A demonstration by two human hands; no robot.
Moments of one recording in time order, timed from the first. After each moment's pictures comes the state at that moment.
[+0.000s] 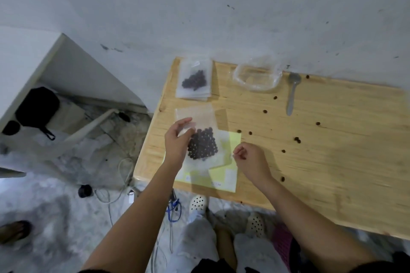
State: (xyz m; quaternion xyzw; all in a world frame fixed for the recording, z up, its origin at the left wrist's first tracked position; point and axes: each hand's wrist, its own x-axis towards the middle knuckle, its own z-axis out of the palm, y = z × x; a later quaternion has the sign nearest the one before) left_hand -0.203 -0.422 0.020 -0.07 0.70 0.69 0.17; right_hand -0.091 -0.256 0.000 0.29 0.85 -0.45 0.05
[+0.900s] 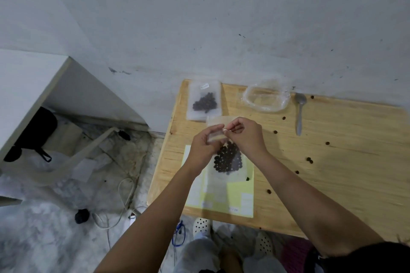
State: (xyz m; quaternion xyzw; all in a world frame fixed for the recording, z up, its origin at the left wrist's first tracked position) left_hand -0.241 -0.402 0.047 0.08 0.64 0.69 0.32; right_hand -0.204 -0.271 0.069 0.27 0.81 -0.50 -0.09
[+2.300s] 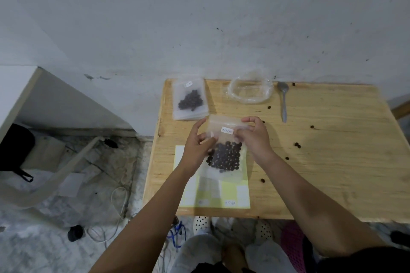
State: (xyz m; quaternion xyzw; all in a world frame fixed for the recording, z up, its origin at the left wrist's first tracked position) left_hand -0.238 -0.400 0.039 0.07 0.62 0.68 0.37; right_hand -0.170 -0.254 0.060 0.45 0.63 -0.63 -0.09
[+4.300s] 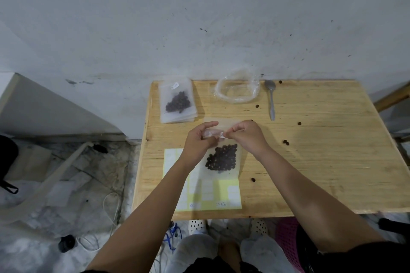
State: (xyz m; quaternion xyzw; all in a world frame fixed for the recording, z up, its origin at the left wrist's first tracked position) left_hand -0.241 -0.368 0.040 0.14 0.64 0.65 0.39; right_hand -0.163 -0.234 0.072 0.39 0.75 -0.53 0.00
